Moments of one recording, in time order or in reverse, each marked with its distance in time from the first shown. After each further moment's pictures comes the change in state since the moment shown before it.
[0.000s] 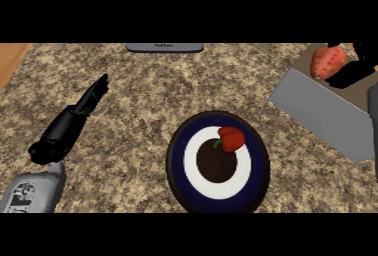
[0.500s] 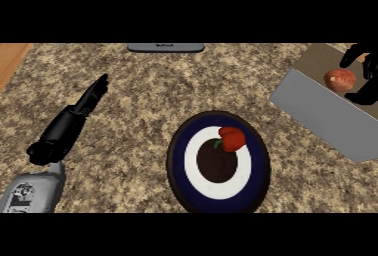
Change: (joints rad) left arm 0.002 -0.004 0.006 -0.006 0.000 -0.007 0.000; right arm -0.007 -0.162 0.005 0.329 -0.014 0.131 -0.192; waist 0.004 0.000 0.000
